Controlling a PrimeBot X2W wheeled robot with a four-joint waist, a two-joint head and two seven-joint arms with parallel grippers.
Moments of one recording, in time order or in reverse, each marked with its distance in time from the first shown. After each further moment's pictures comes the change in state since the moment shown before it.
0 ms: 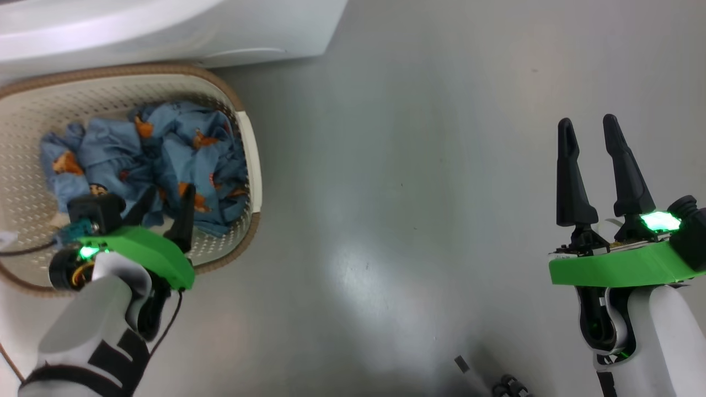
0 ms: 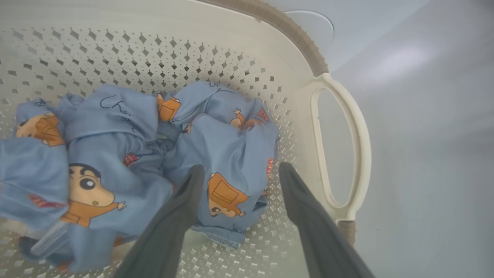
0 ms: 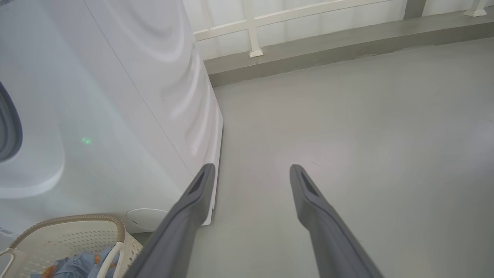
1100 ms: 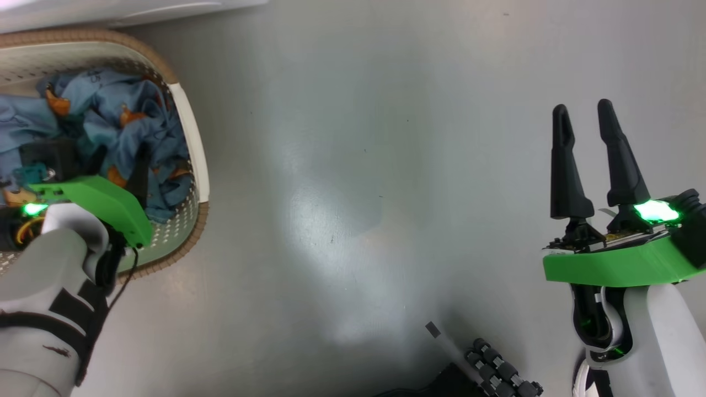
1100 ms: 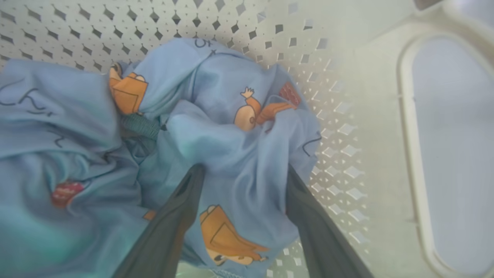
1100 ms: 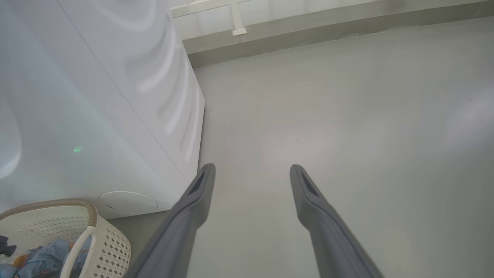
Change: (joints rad) left arm -0.241 0.033 -0.204 0.234 -0.122 0.000 0.023; right arm -0.018 0.009 0.027 -0.052 0.028 0.000 0.000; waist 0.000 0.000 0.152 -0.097
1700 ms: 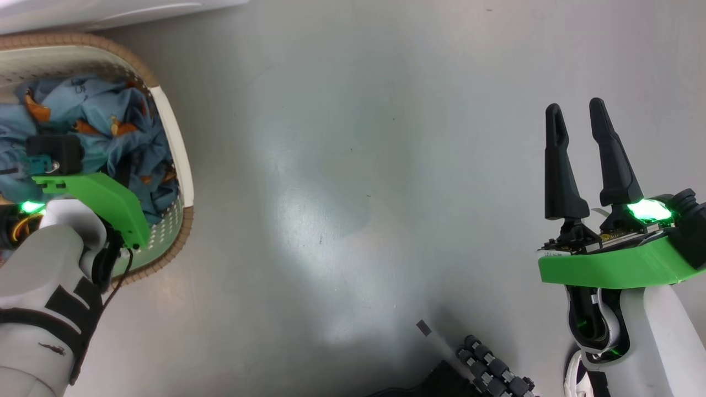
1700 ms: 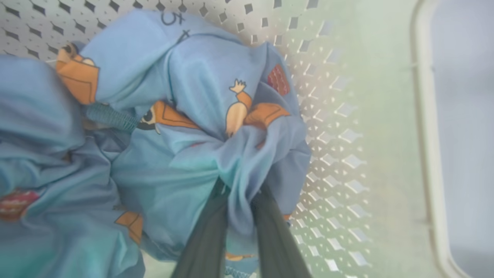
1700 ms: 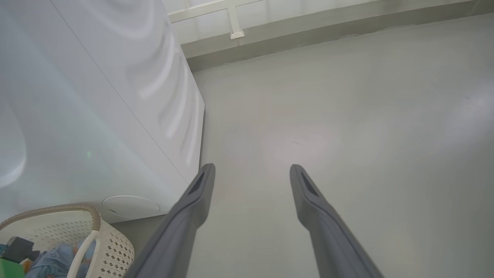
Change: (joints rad) left arm -0.024 0.016 -0.064 0.006 -0.018 0.000 0.092; right arm 0.000 0.001 0.026 -0.015 0.034 0.000 0.000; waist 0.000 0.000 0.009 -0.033
